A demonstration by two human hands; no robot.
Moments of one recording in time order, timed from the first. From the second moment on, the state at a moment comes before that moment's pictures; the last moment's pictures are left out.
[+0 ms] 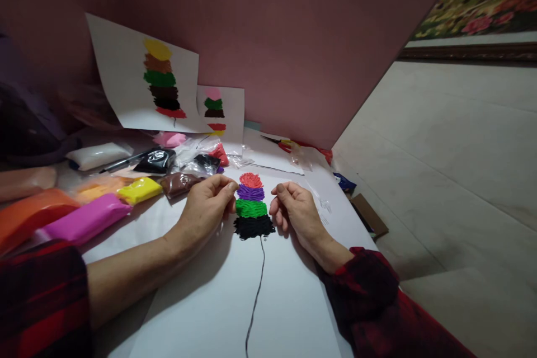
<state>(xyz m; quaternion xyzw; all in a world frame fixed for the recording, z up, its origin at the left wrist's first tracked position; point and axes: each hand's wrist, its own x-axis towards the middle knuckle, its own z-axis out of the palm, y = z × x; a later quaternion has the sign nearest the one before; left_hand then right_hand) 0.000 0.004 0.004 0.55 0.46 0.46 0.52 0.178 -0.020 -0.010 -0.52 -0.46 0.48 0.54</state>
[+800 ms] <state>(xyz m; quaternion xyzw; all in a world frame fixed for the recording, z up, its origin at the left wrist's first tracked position) 0.001 0.004 0.004 0.56 0.46 0.45 0.52 0.176 -0.020 -0.008 -0.54 -0.47 0.46 0.53</state>
